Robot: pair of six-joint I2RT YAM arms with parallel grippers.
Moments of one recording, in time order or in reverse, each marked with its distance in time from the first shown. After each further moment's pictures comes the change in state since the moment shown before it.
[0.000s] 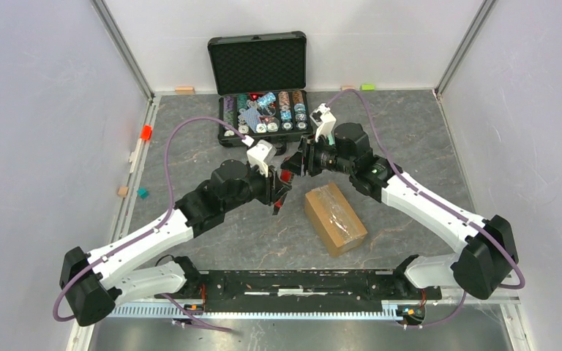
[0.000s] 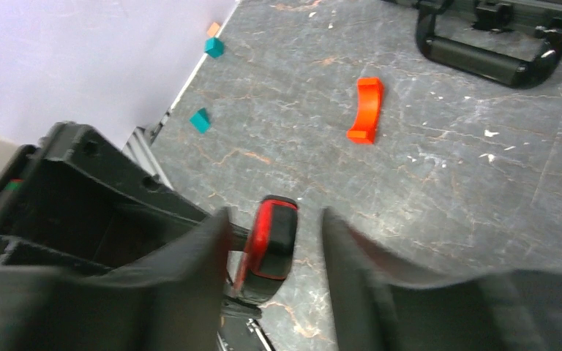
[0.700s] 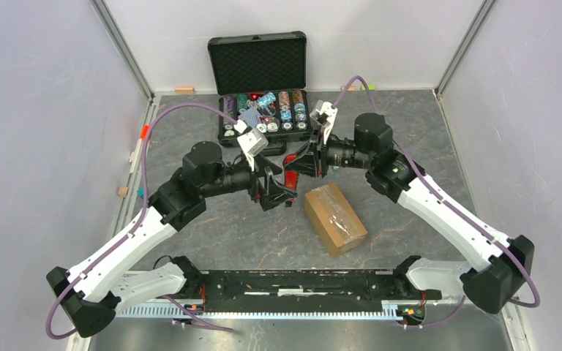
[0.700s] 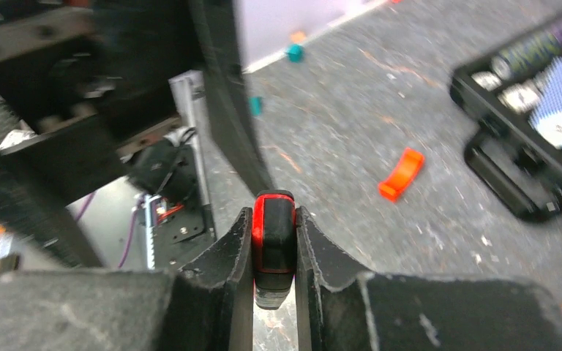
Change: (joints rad) left arm 0.096 -0.054 0.215 -0.146 0.398 0.097; right arm -0.021 -0.084 0.095 -0.064 -0.256 -0.314
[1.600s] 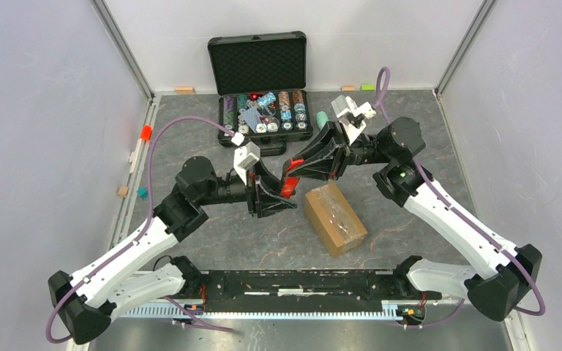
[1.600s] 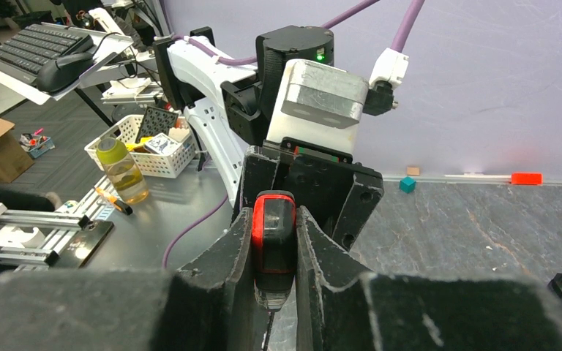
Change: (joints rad) left arm -0.005 -0.078 -0.182 0.335 0.293 -0.133; right arm -0.006 -0.078 -0.023 0.558 -0.436 0.247
